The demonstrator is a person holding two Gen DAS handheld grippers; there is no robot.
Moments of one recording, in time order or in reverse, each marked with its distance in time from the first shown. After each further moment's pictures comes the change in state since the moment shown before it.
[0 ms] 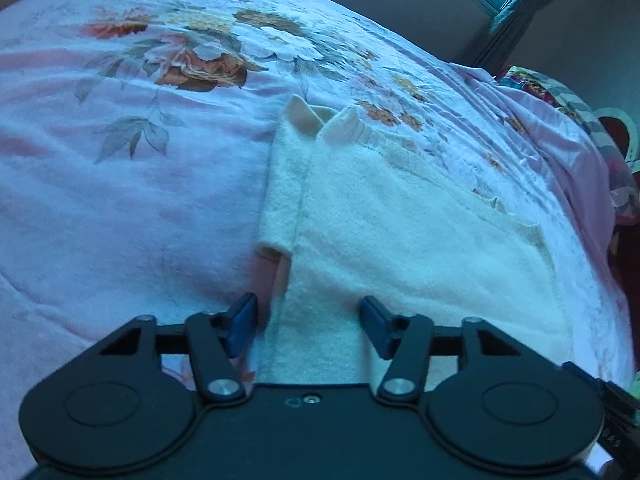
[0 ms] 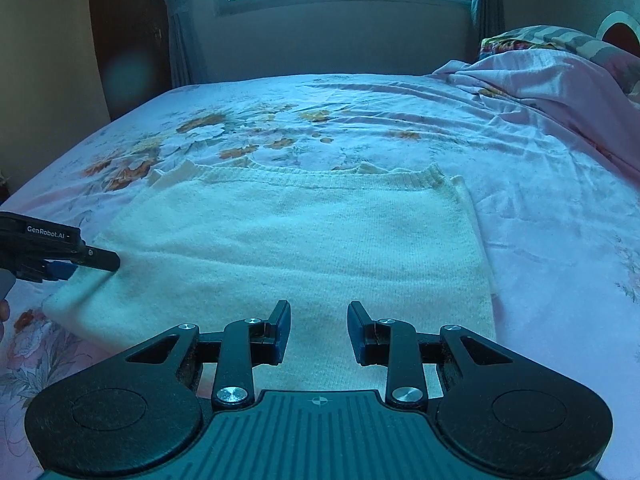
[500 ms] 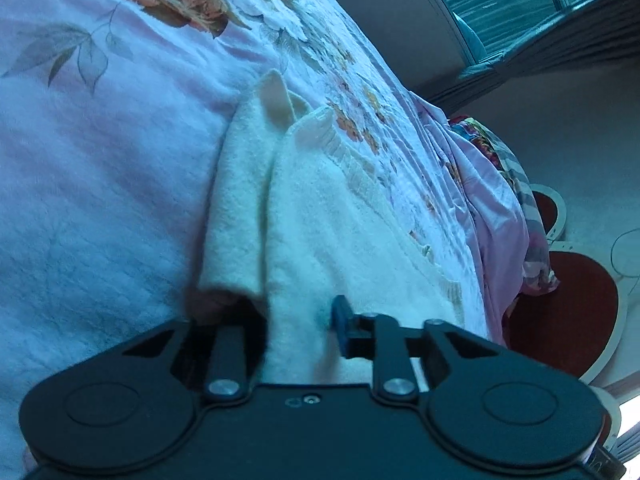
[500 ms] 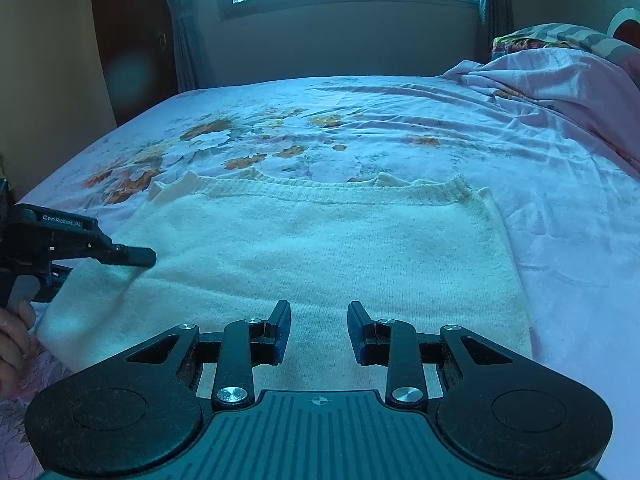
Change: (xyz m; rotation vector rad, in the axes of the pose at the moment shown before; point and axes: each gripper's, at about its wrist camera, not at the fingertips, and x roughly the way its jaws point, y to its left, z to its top) left arm 0.057 0.028 0.016 -0.271 0.032 -0.337; right arm 0.033 0.004 0.018 0.003 -0.004 0.025
